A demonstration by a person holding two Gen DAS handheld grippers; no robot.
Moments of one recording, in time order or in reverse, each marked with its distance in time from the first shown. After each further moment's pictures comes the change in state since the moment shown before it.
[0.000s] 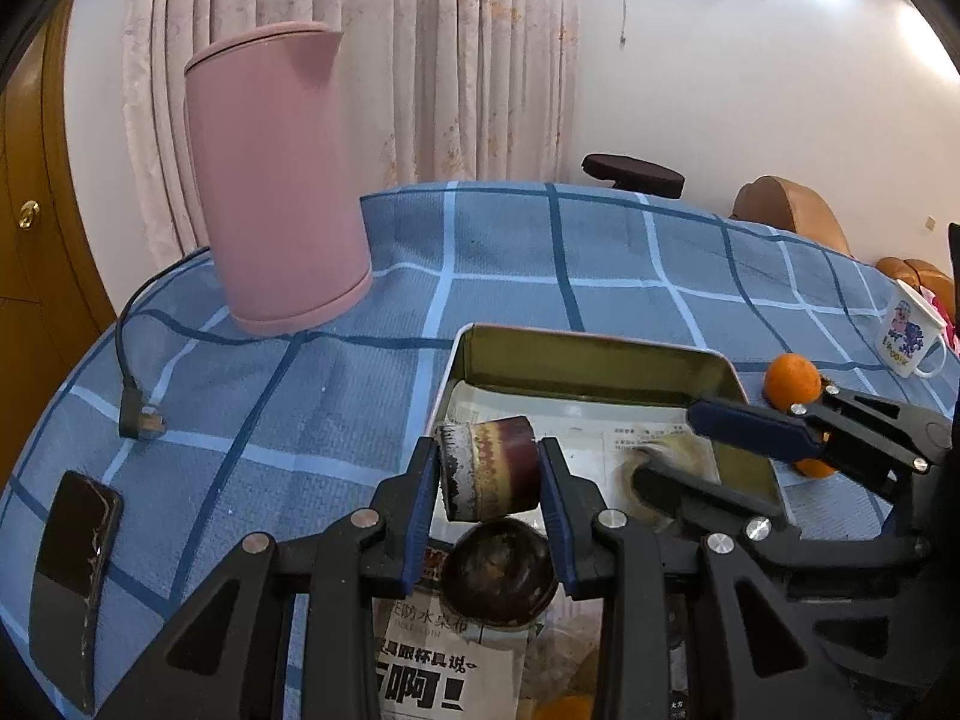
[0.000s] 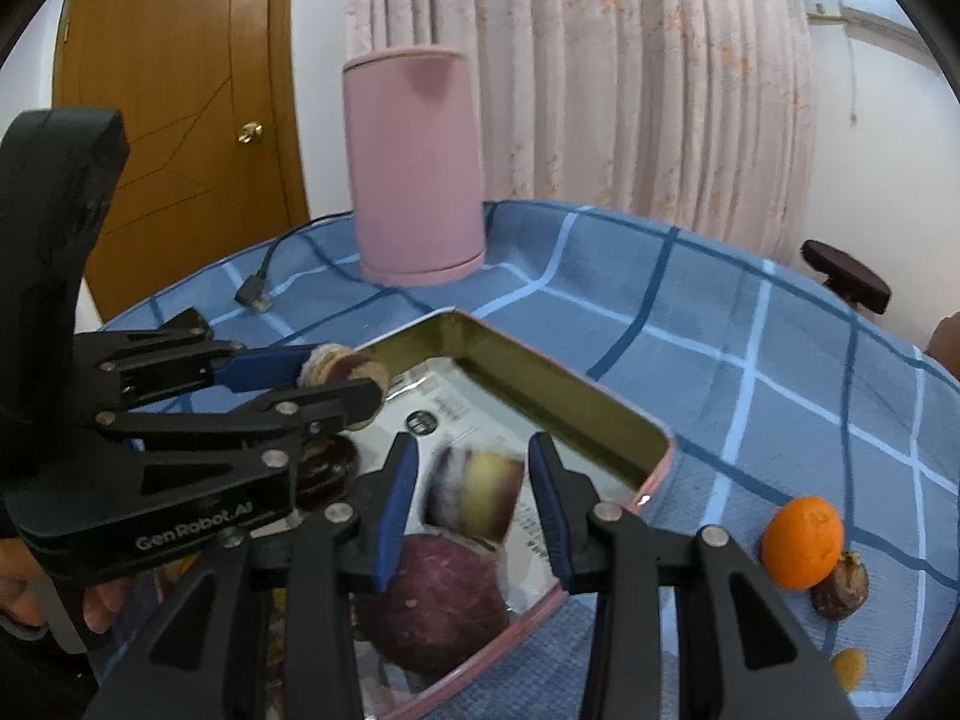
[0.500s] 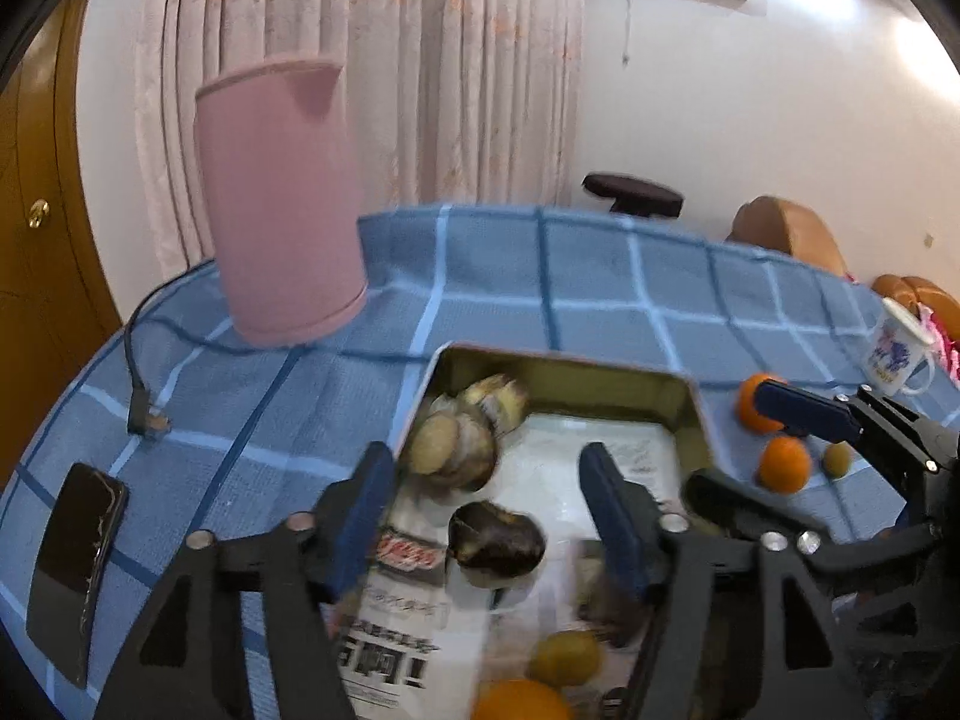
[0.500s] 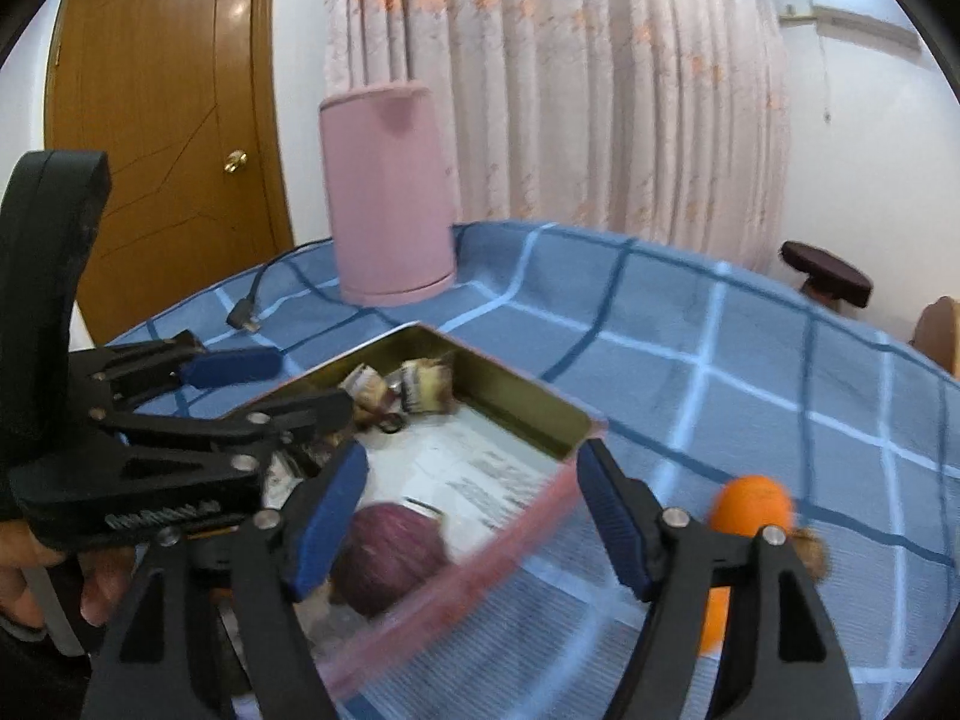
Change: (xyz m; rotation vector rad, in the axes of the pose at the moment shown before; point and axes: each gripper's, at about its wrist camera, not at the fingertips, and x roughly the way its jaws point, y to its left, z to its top) left arm -0.024 -0.018 0.003 -0.014 -0.065 -0.015; right arm -0.050 -0.027 -0.014 0.055 -0.098 -0.080
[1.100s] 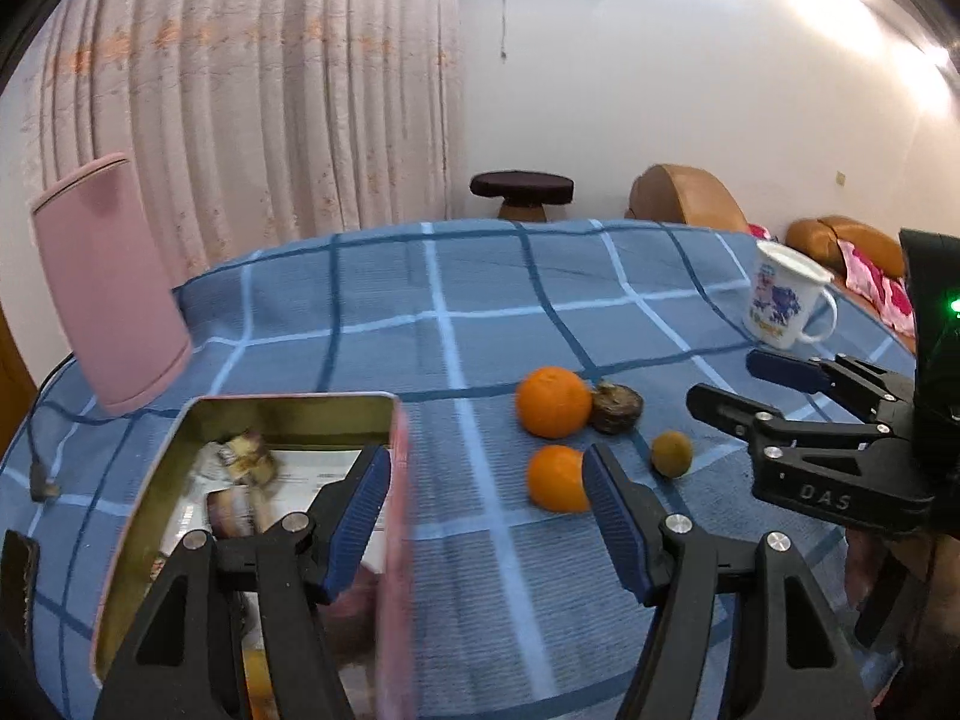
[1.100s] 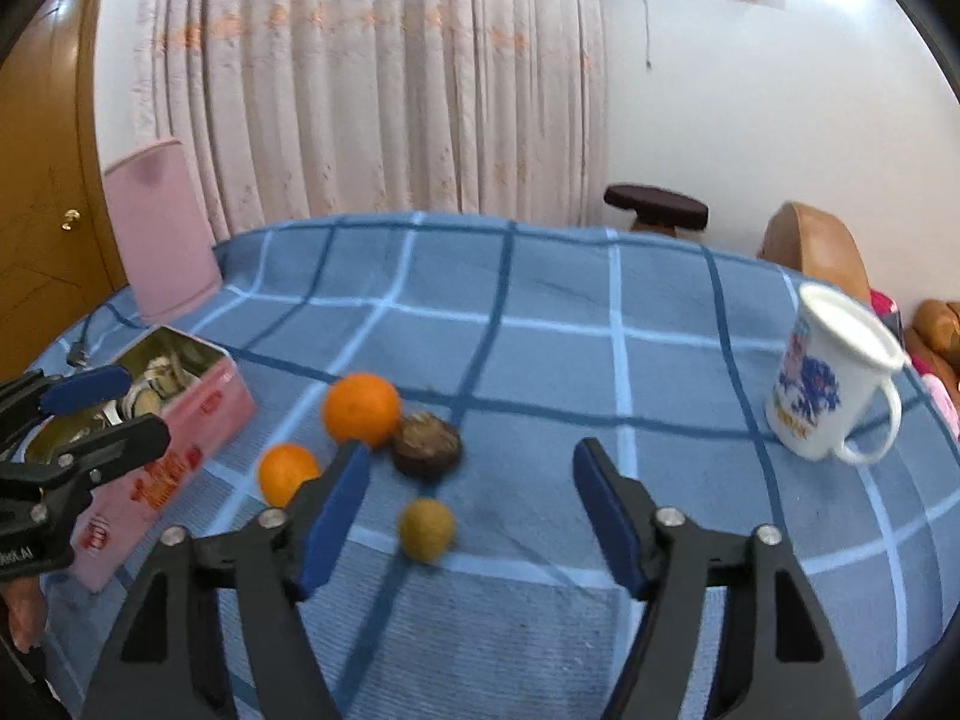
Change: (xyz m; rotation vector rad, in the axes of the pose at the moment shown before) left arm 0.006 -0.129 0.001 0.173 0.003 -0.173; right arm -0.065 -0.130 -0.047 0.220 0.089 -0.315
